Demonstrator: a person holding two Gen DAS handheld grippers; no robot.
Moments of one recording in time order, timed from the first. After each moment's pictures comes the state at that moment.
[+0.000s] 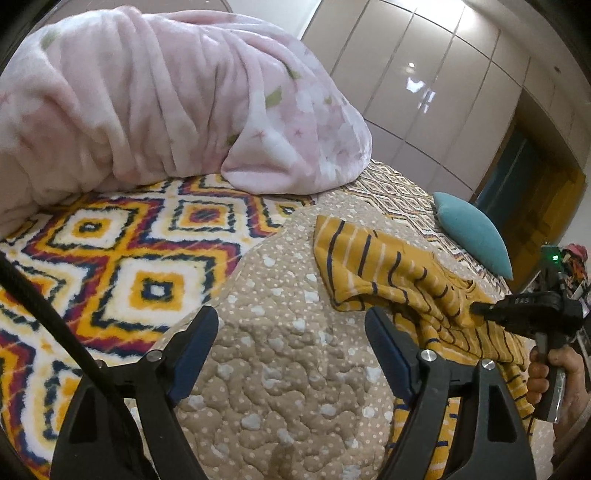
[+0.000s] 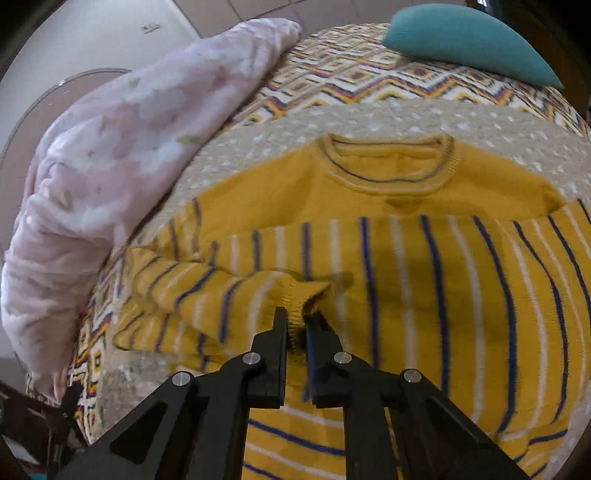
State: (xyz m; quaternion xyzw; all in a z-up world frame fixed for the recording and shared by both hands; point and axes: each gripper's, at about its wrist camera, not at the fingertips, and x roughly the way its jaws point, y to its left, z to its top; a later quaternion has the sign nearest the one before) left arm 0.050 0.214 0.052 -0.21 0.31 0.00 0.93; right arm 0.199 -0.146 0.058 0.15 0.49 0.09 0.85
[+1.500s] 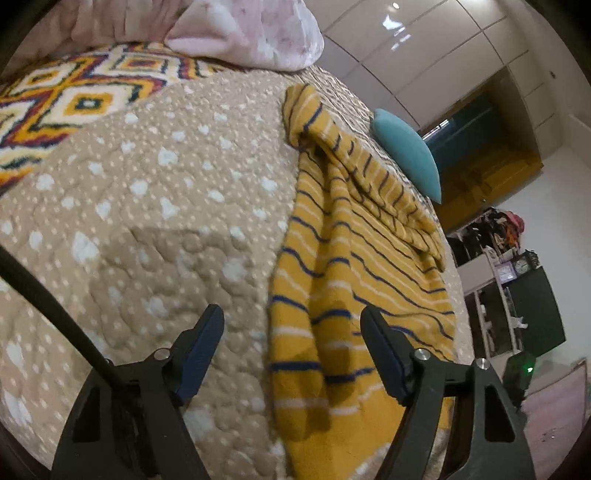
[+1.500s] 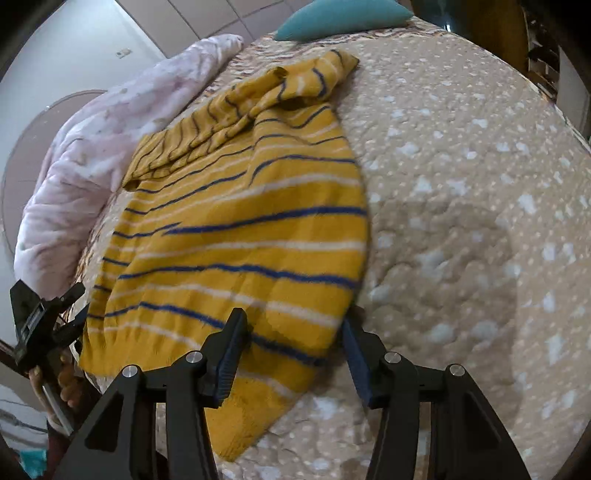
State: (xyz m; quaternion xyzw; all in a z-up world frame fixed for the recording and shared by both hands) left arm -0.032 0.146 0.019 -0.29 0.46 -0.17 0.83; right arm -0.115 -0.263 0.031 0.20 0.49 0.03 0.85
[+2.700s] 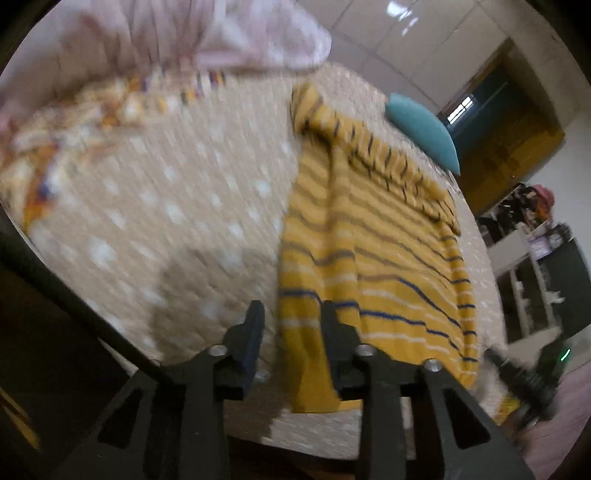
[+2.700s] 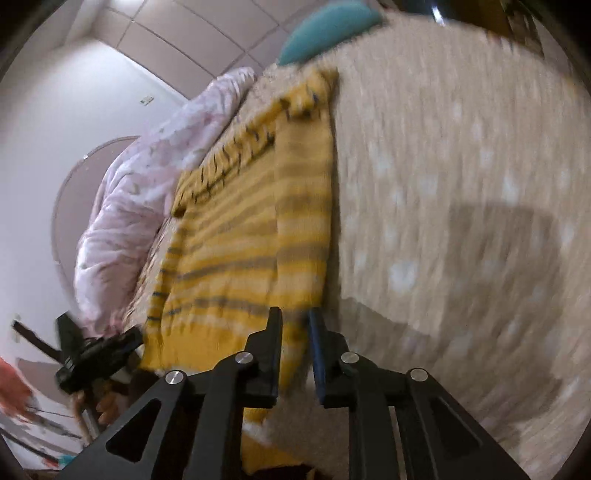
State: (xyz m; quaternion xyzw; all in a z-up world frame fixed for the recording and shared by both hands) left arm -0.128 0.134 0.069 -0.19 0.46 -0.09 0.86; right arm -0.196 -0.293 0.061 0.29 0.42 0.07 0.86
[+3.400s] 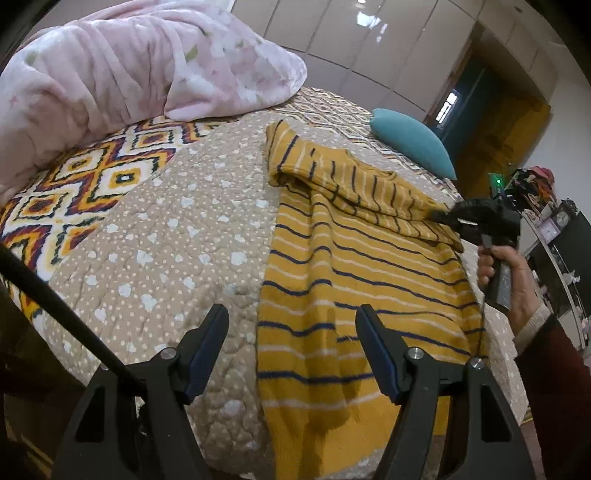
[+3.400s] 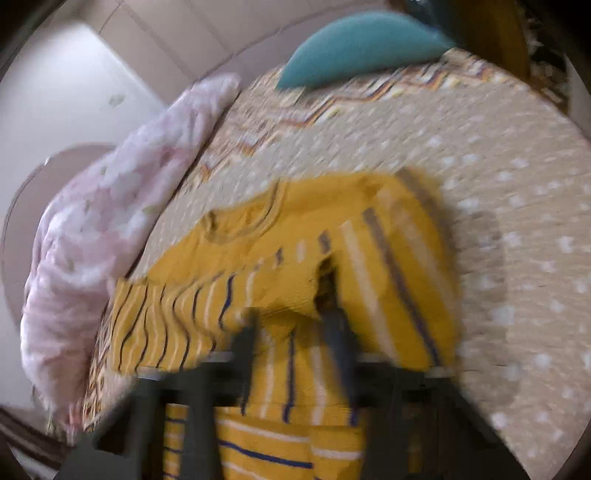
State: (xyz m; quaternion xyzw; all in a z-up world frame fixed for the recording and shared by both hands) left arm -0.085 0.112 0.084 -0.14 0.42 -0.09 0.89; right arm 0.111 -0.286 0.053 0.24 0.46 0.06 0.85
